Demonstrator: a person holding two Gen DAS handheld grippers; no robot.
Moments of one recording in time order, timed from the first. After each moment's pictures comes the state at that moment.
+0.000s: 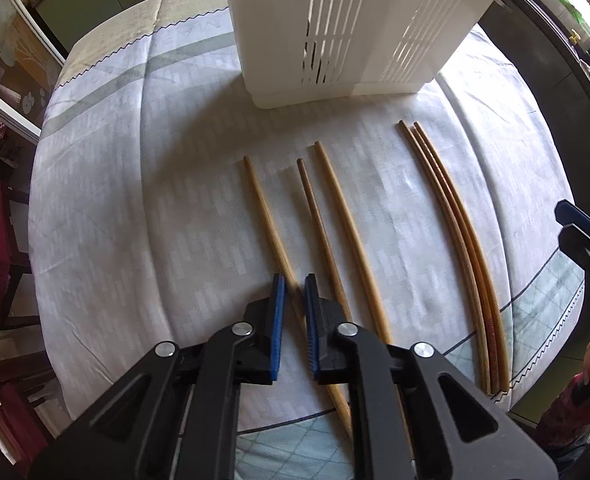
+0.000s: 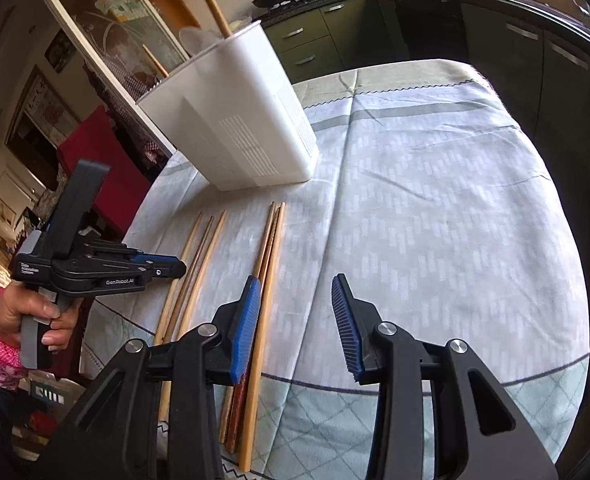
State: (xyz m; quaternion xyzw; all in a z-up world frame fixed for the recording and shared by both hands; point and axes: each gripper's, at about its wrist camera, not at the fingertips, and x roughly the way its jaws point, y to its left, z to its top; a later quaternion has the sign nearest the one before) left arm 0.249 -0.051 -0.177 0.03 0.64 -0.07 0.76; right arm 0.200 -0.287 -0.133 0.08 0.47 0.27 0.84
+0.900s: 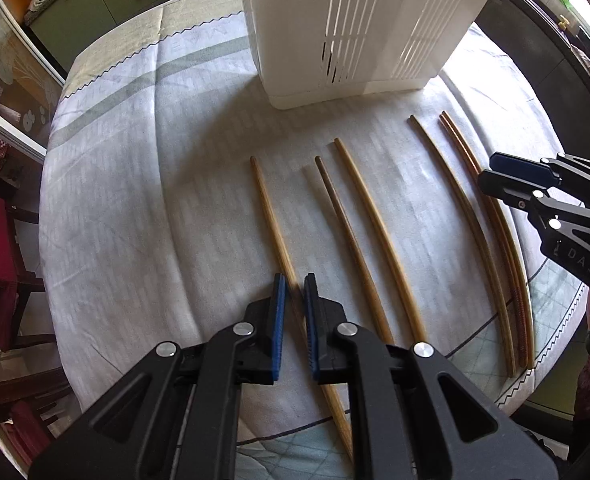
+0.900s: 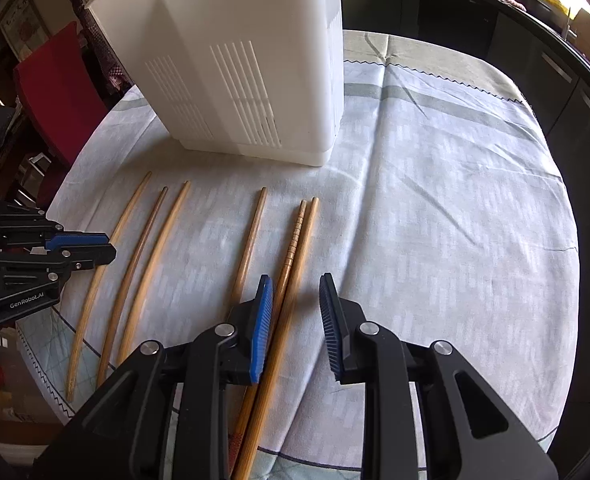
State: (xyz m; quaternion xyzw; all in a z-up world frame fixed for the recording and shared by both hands) left arm 0.240 -0.040 -0.174 0.06 0.62 -0.08 0.77; right arm 0.258 -0.214 -0.168 -0.06 0.53 0.22 0.82
